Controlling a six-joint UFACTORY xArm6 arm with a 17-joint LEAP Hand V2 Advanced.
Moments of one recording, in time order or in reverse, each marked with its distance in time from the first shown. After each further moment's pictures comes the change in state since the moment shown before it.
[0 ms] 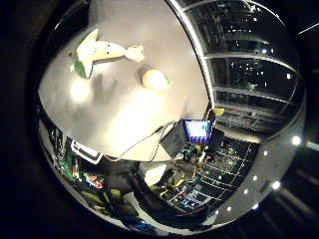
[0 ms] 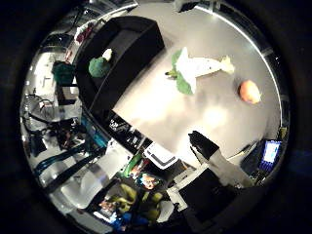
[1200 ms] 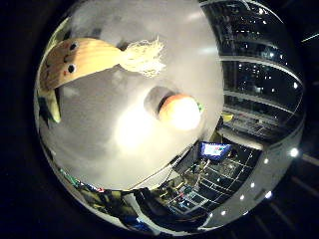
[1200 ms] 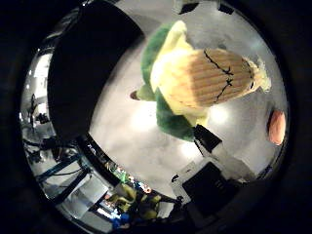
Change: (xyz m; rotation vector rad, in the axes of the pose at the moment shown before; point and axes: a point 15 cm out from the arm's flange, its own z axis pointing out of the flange) arm 0.017 -0.093 0.153 -0.105 -0.060 -0.009
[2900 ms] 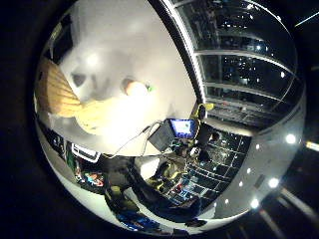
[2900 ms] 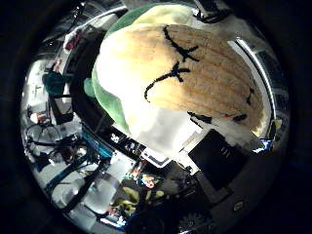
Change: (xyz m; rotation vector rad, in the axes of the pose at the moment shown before) arm -0.057 0.041 -0.277 0.071 0.066 0.040
